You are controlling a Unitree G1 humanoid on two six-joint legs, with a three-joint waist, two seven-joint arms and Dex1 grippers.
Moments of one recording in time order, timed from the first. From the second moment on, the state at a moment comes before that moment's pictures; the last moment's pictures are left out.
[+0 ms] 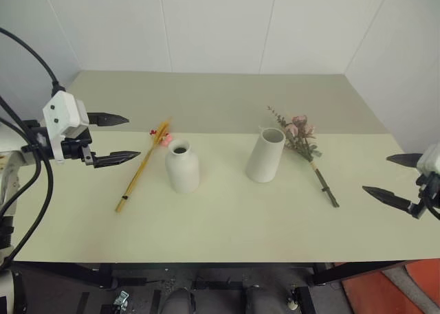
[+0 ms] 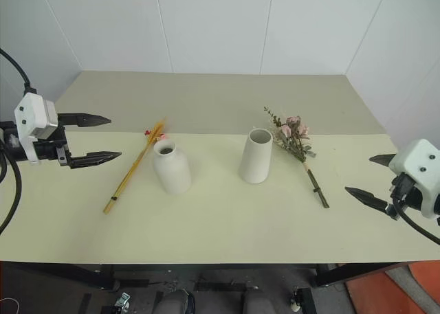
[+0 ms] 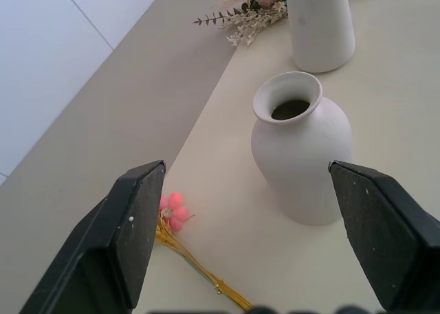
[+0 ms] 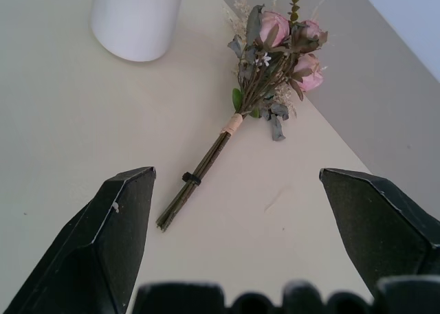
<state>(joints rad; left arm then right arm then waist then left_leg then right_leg) -0.54 1.04 0.22 0.07 -0.40 0.22 -1.28 0.09 -1.07 -0.64 -0.33 0.32 0.43 1.04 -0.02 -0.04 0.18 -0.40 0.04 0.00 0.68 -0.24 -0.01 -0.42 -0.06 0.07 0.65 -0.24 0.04</state>
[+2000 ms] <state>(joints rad) -0.77 0.78 -0.06 -0.12 -0.40 0.37 -1.22 -1.00 -0.63 0.17 0.78 0.00 0.66 0.71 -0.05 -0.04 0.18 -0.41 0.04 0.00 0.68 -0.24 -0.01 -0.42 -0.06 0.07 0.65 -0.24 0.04</state>
